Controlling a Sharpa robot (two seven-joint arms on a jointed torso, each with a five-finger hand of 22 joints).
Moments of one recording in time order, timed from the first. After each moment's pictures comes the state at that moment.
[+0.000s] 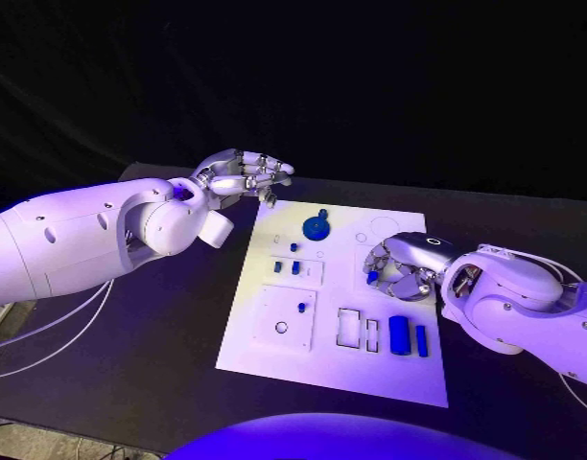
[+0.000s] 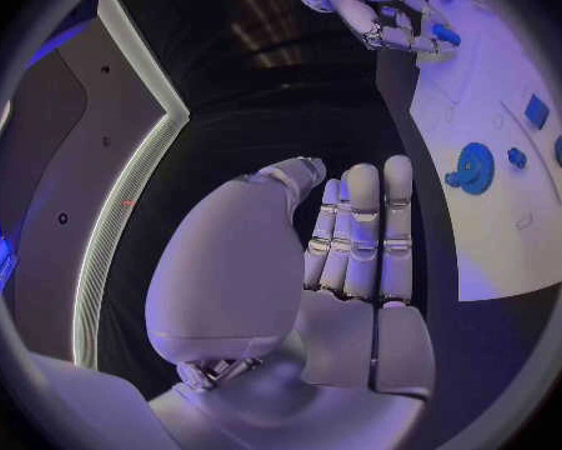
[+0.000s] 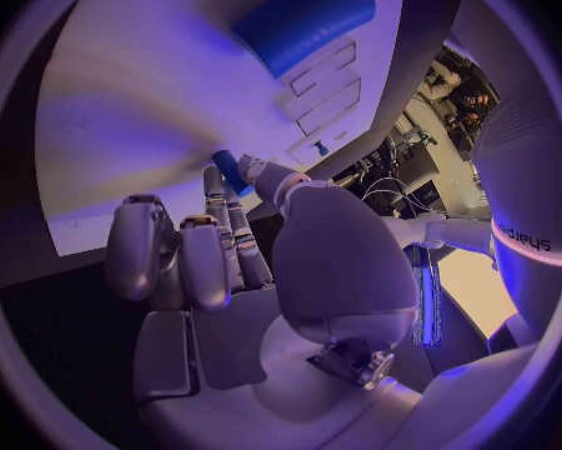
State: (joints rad) left arm 1.20 -0.91 -0.02 1.47 -0.14 -0.06 0.26; left_hand 1.48 -0.21 0.46 0.20 0.36 0.83 0.20 0.37 0.24 0.90 0.12 0.58 0.18 1.11 0.04 1.13 0.51 0.17 0.92 0.14 0.95 0.76; right arm 1.17 -0.85 -0.15 1.68 -1.55 -0.24 -0.19; right_hand 1.25 -0.14 0.55 -0.01 0.09 0.93 0.15 0.23 0.35 1.02 0.09 0.34 0.08 1.46 0.02 1.41 1.09 0.09 1.39 0.12 1.27 1.31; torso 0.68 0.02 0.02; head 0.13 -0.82
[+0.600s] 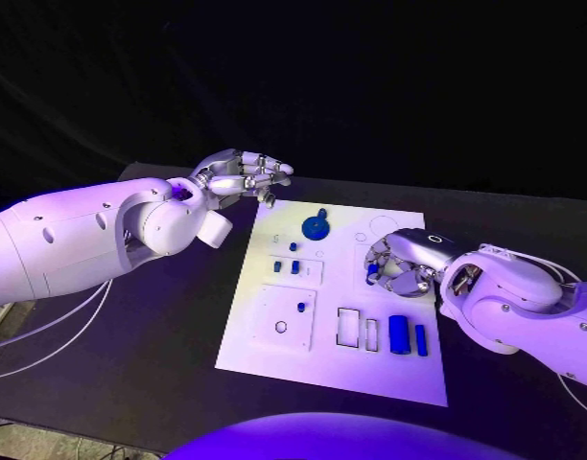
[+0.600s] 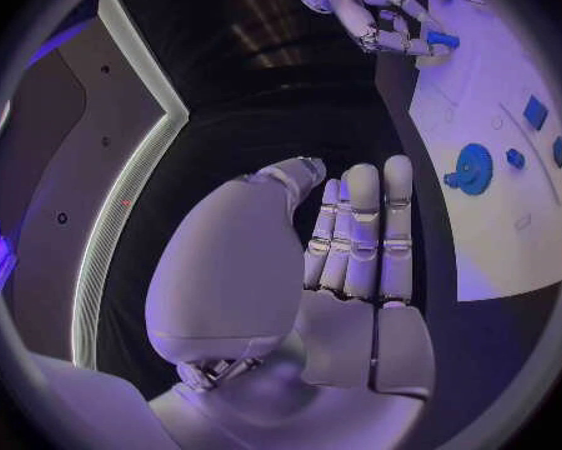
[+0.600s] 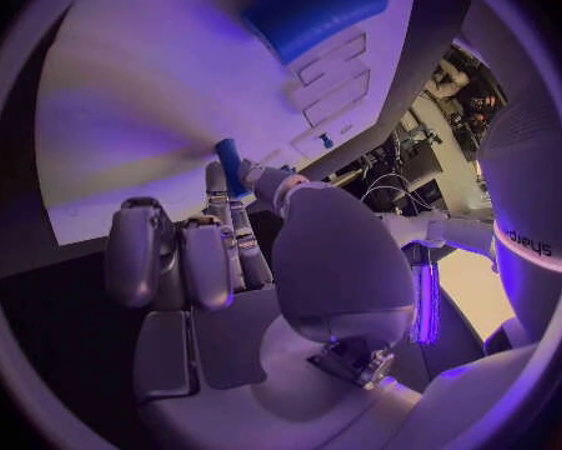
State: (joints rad) left arm 1.20 -0.91 -0.02 1.47 -0.14 -0.05 0.26; left_hand 1.48 -0.21 0.46 0.20 0.36 0.83 0.20 0.37 0.24 0.90 0.12 0.58 0.18 1.11 0.04 1.13 0.51 0.17 0.92 0.14 0.95 0.76; right arm 1.17 -0.85 -0.15 1.69 -1.57 -0.29 -0.20; right_hand 1.26 -0.08 0.62 0.00 0.05 0.98 0.14 0.28 0.36 1.08 0.07 0.35 0.09 1.46 0.00 1.41 1.10 0.08 1.41 0.10 1.29 1.31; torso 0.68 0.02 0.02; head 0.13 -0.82
